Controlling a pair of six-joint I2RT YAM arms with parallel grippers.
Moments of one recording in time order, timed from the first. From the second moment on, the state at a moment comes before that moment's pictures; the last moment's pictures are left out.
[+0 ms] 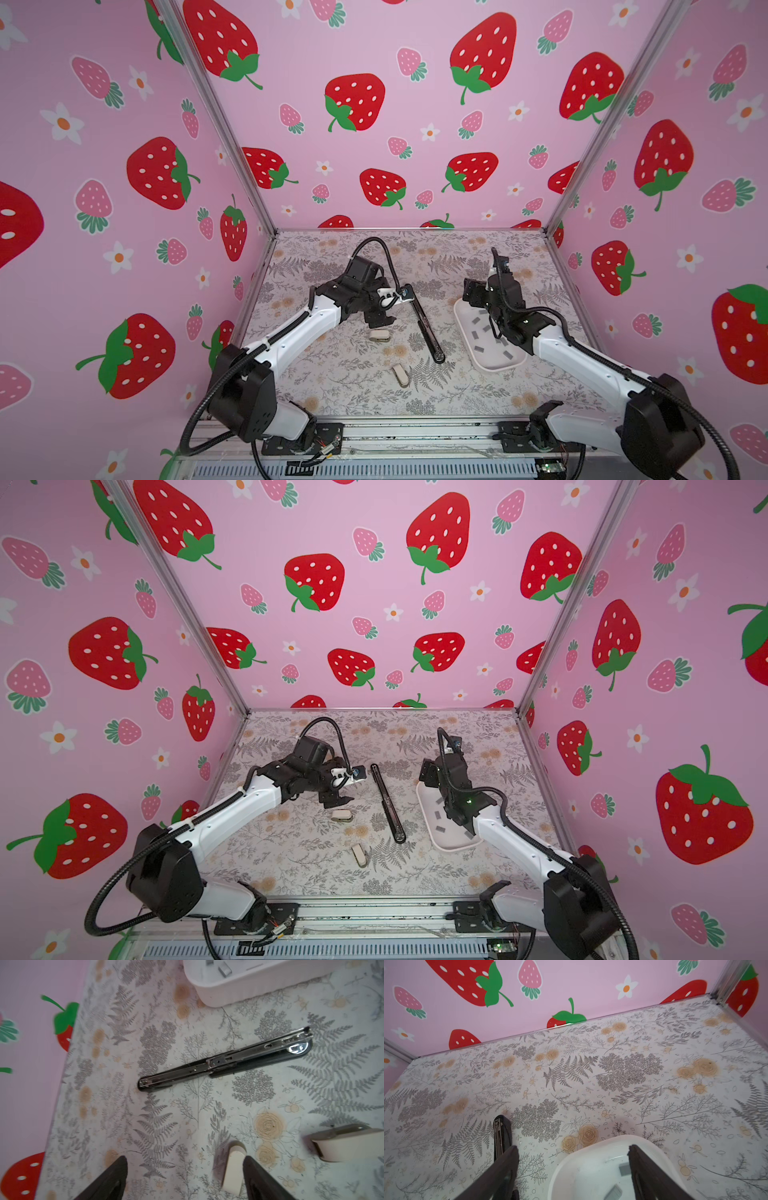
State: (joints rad) left arm -0.52 1.49 1.14 -0.61 0.26 0.93; right arm 0.61 1.23 0.75 -0.02 0.33 0.43
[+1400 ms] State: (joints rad) left arm -0.62 1.83 1.28 -0.90 0.01 0.99; right arm 0.61 1.16 0.75 0.02 0.29 0.44
